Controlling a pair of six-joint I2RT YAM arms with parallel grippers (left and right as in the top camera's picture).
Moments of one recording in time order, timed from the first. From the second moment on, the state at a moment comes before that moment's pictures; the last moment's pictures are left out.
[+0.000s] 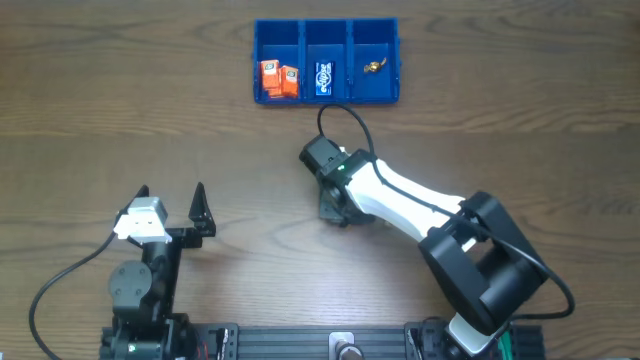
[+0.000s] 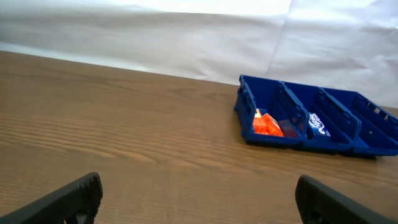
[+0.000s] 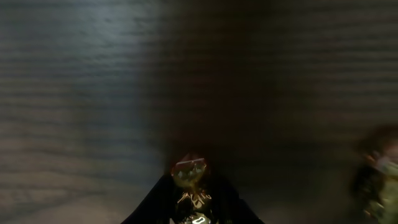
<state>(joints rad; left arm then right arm) -0.05 0.01 0.02 -0.12 0.00 -0.17 0.71 1.82 1.07 -0.78 0.03 0.77</state>
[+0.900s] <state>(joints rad) -0.05 0.01 0.02 -0.12 0.00 -0.17 0.27 2.31 2.12 -0.98 0.13 0.26</state>
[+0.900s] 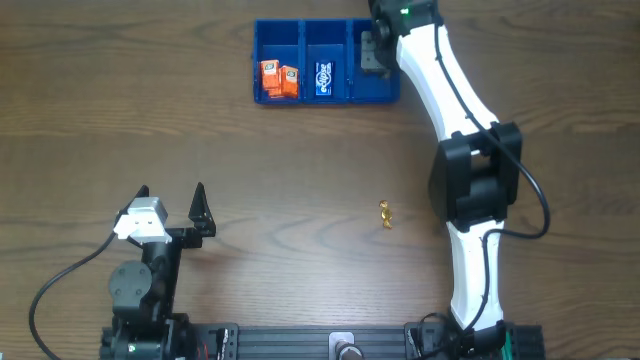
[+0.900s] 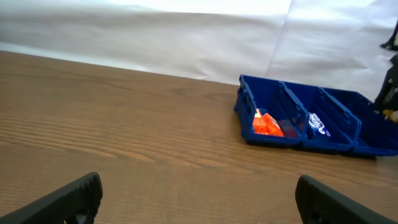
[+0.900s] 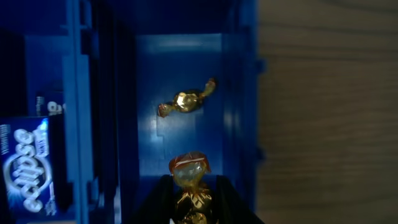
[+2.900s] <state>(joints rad) -0.05 0.01 0.02 -0.12 0.00 -0.17 0.45 1.66 0.89 -0.78 -0.03 0.43</state>
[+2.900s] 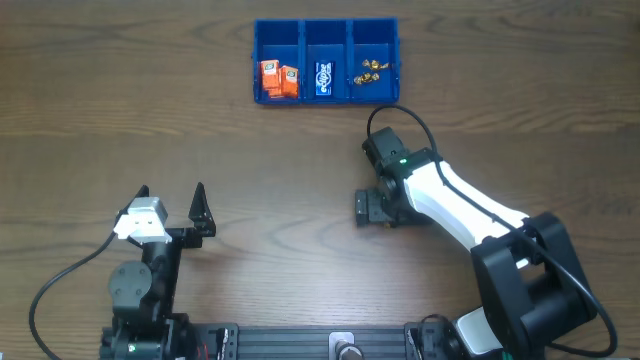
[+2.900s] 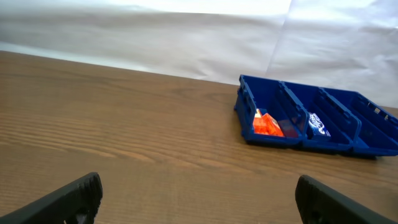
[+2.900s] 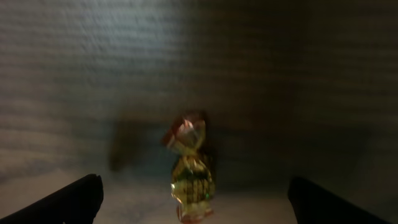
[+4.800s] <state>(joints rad) -0.05 0.01 0.02 -0.12 0.00 -0.17 0.36 1.85 1.88 -1.08 0.14 0.37</state>
